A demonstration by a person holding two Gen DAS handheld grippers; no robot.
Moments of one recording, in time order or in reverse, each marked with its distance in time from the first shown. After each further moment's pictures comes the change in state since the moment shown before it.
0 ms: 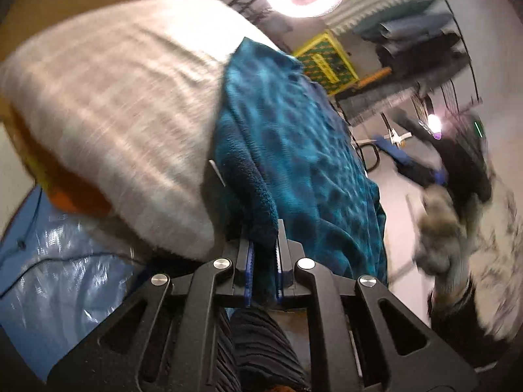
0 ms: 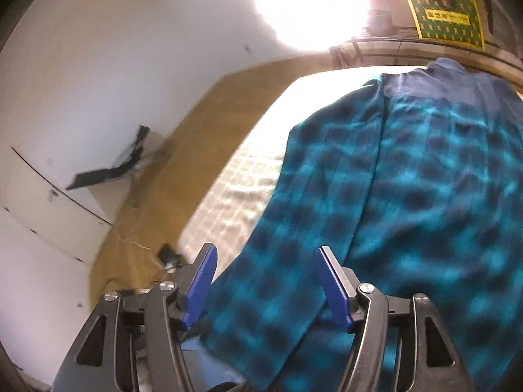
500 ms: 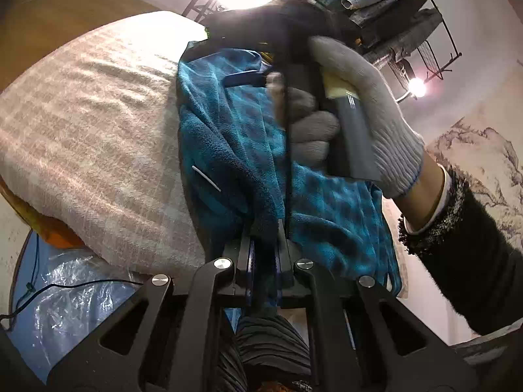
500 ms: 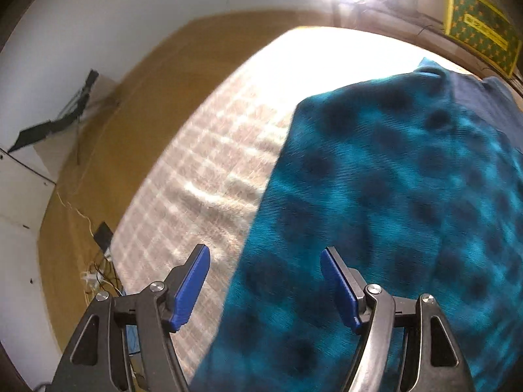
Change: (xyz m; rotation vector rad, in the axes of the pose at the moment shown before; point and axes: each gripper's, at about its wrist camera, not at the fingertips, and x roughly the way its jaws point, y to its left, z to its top) left arm 0.013 -0.043 0.003 0.177 0.029 -0.007; right arm 0.173 0.036 0.061 -0.090 0.254 -0.236
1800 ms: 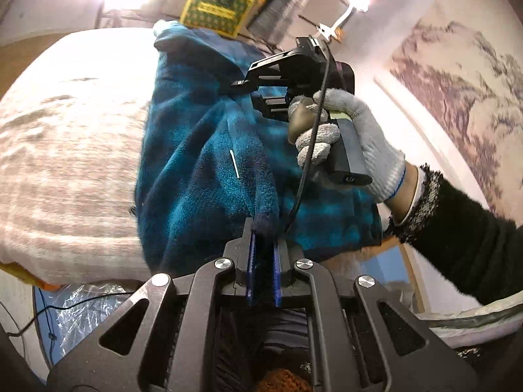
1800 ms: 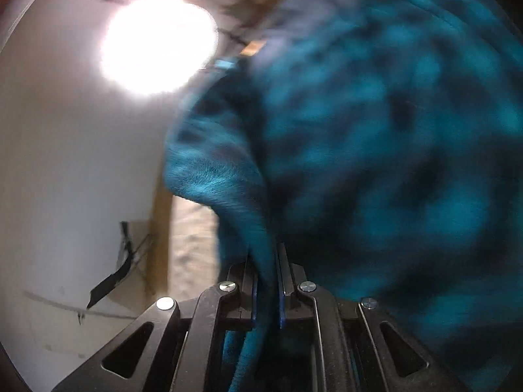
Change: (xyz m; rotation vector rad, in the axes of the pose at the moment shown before) left arm 0.051 -0.112 -0.041 0.379 0.202 -0.031; right arm -0.088 -0.258 -0.161 0.698 -0.251 0.333
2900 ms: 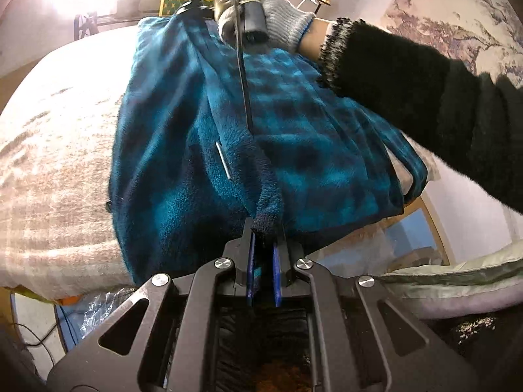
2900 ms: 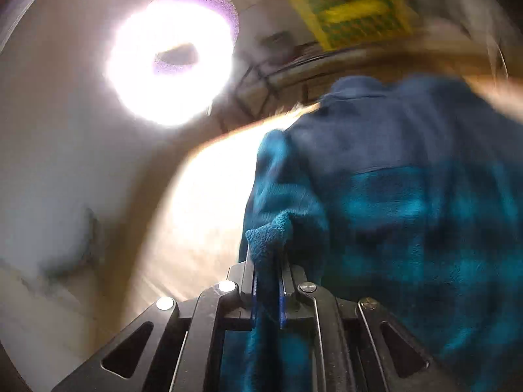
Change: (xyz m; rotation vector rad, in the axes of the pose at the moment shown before) left arm 0.041 -0.028 -0.002 0.154 0.099 0.082; right arm 0.016 0.047 0.151 -0.208 -0.166 -0.035
